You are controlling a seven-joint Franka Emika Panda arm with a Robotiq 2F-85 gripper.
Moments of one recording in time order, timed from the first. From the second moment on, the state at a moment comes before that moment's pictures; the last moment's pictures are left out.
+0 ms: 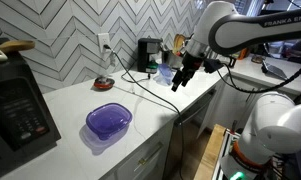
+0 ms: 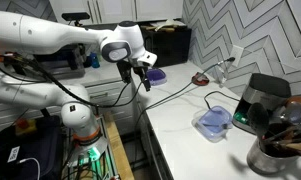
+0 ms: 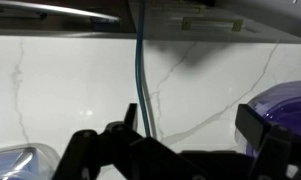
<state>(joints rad) 0.01 -0.89 -0.05 -2.77 0.10 2.12 0.00</state>
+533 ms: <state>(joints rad) 0.01 -0.88 -0.05 -2.79 0.10 2.12 0.00</state>
